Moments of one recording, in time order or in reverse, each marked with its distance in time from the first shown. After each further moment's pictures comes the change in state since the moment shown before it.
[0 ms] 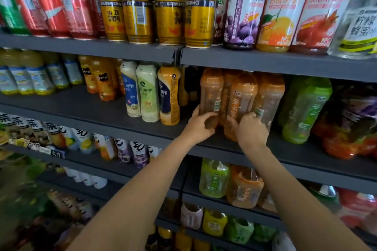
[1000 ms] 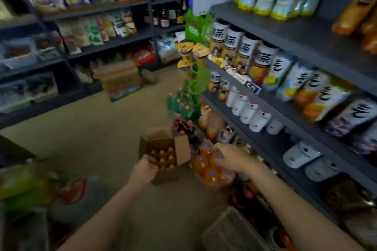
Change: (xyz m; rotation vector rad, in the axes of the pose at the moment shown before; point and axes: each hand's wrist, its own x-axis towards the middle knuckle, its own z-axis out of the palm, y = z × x) left_hand -0.574 -0.443 -0.252 -0.112 0.373 -1.283; right_hand -0.399 -0.440 0.206 0.027 -1.196 -1.041
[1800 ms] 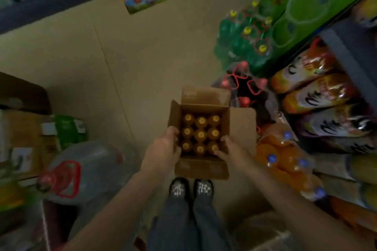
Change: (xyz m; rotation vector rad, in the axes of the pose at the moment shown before) left_hand 0.329 -0.150 0.036 0.129 -0.094 -0.023; right_hand 0.442 0.007 0.257 0.201 -0.293 0.066
